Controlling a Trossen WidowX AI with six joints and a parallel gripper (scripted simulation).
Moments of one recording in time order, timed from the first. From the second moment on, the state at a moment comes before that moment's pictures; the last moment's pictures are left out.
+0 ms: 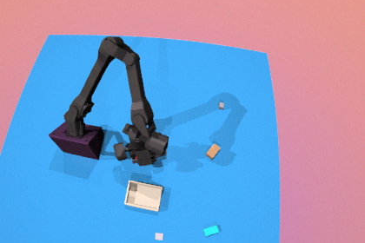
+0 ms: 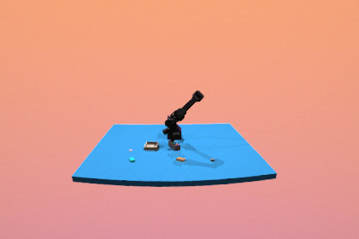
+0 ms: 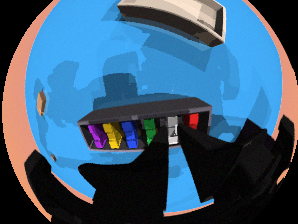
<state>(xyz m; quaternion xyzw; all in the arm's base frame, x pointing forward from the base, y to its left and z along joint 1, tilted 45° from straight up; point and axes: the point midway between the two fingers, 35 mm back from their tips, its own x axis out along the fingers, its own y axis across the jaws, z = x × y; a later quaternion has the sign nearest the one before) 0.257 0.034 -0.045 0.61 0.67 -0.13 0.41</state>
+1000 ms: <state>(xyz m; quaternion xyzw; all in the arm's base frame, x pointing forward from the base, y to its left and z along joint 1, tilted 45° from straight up) 0.256 0.029 -0.040 0.61 0.67 -0.13 0.40</state>
